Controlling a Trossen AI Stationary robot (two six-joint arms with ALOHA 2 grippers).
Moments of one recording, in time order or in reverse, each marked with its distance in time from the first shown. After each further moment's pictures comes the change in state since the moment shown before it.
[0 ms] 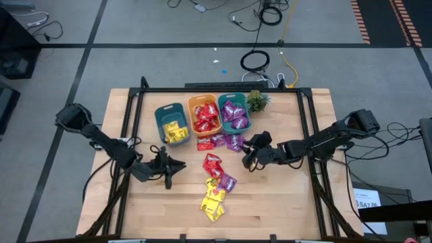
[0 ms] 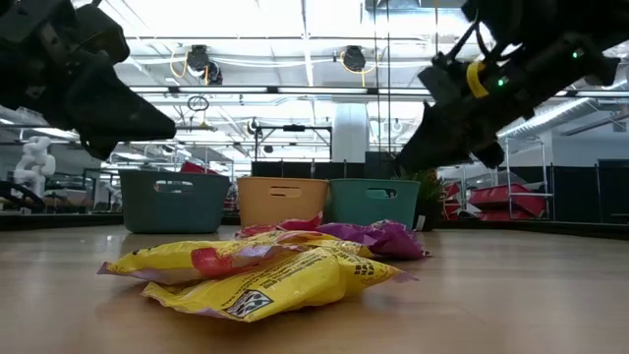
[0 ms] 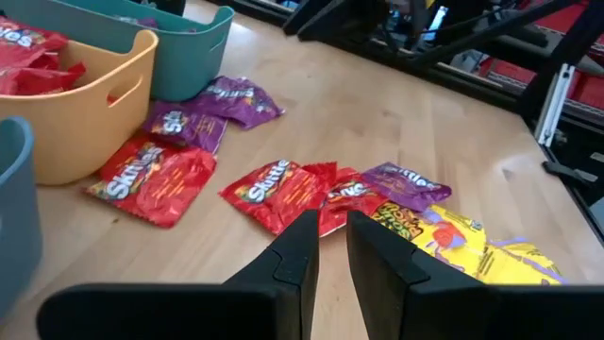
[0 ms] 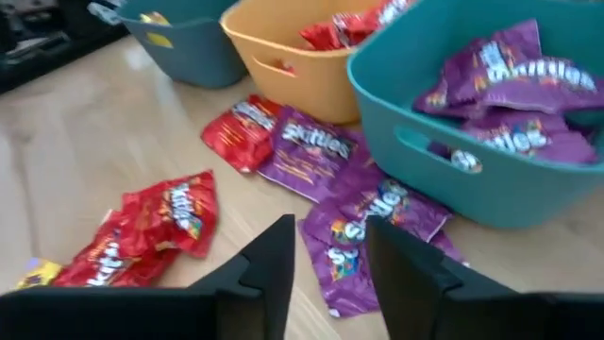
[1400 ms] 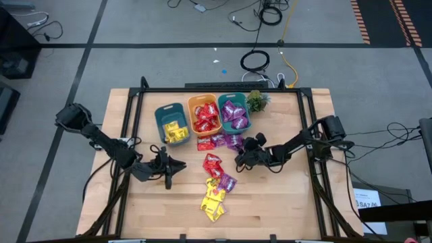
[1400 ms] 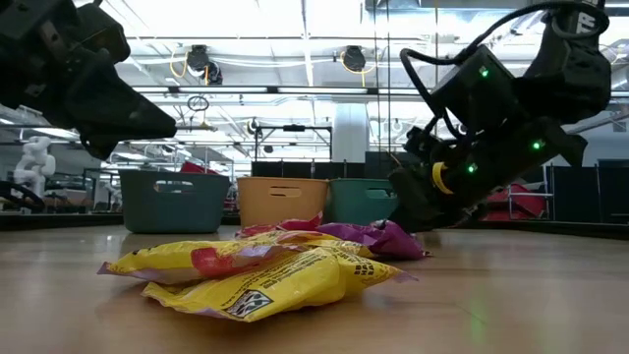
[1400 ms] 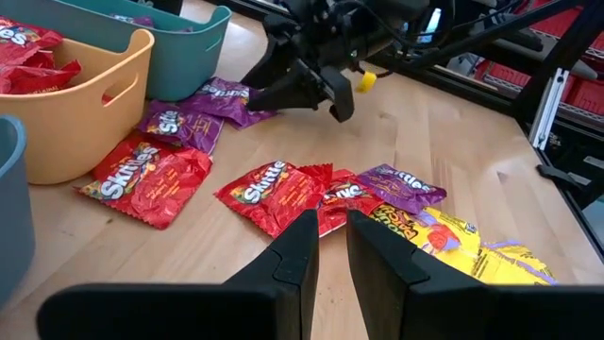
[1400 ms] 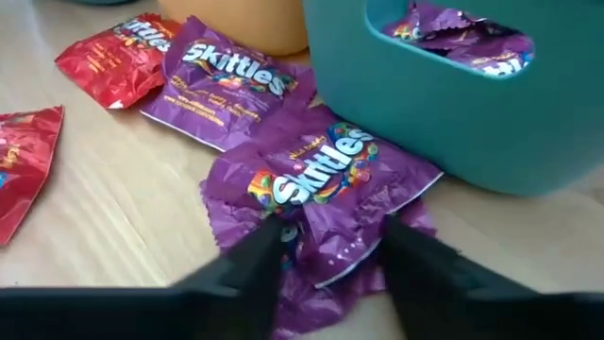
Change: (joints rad) left arm 0.000 0.000 0.001 0.010 0.007 -0.005; right arm -0.079 0.415 0.002 0.302 0.081 -0.071
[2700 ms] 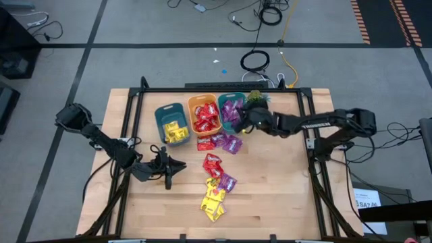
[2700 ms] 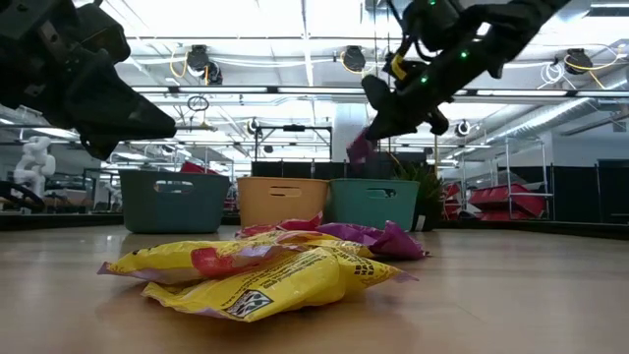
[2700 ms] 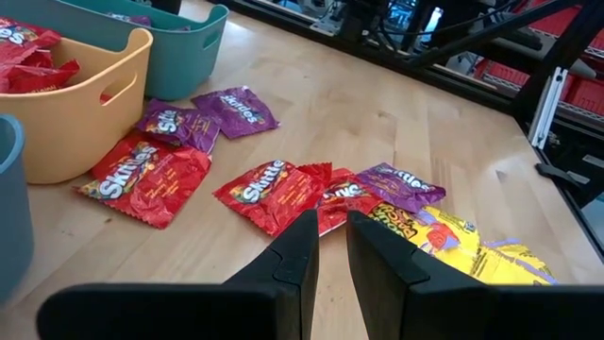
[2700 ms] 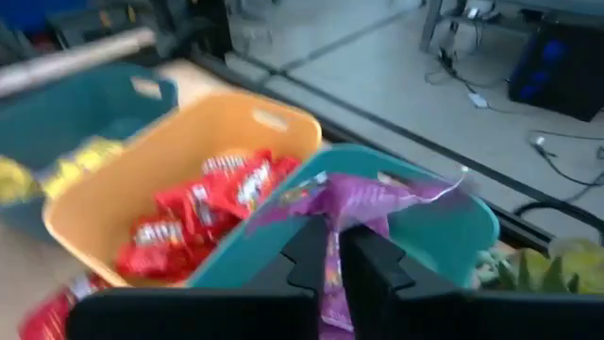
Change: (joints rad) left arm 0.001 0.000 0.000 -0.002 0.003 0.000; right arm -0.348 -0.402 0.213 -0.310 -0.187 -0.309
